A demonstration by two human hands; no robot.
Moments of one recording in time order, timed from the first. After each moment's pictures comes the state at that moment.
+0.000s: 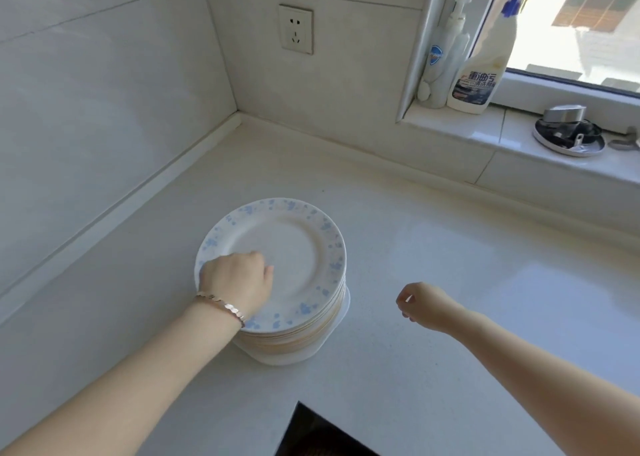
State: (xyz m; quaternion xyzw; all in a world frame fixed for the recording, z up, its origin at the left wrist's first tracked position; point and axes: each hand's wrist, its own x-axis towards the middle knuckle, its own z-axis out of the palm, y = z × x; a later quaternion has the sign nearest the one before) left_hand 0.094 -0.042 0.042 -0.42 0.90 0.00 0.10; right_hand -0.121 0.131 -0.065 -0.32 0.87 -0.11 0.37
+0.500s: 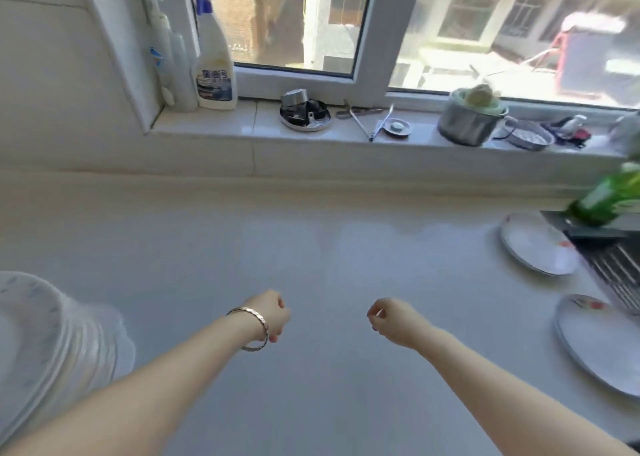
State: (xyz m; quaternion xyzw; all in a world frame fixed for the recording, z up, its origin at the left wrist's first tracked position) left_hand -0.130 0.172 -0.053 -0.21 0.87 0.35 0.28; right_hand -0.189 0.400 -0.065 -0.07 0.92 -0.20 0.32
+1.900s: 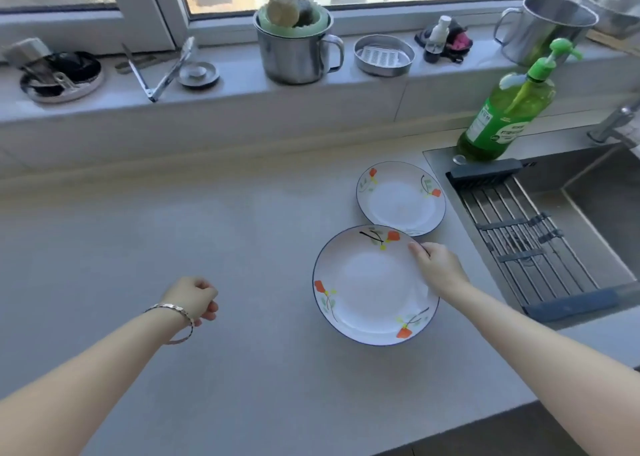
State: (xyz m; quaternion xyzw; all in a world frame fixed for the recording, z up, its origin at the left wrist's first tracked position) left_hand -0.274 0.438 -0.085 -0.35 0.80 0.41 0.25; right_hand -0.351 0.802 -0.084 0.12 0.93 -0.32 0.14
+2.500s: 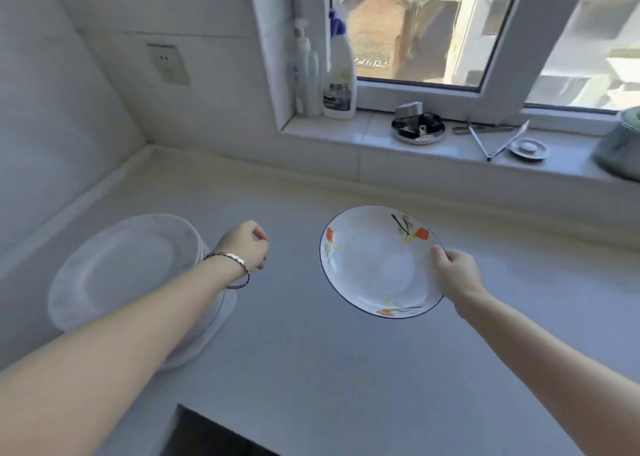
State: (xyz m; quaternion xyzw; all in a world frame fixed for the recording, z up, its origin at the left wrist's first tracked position) left_hand -0.089 0.099 0.026 -0.45 0.81 0.38 -0.03; right_hand -0.249 0.352 -0.014 -0.06 0.86 -0.47 0.18
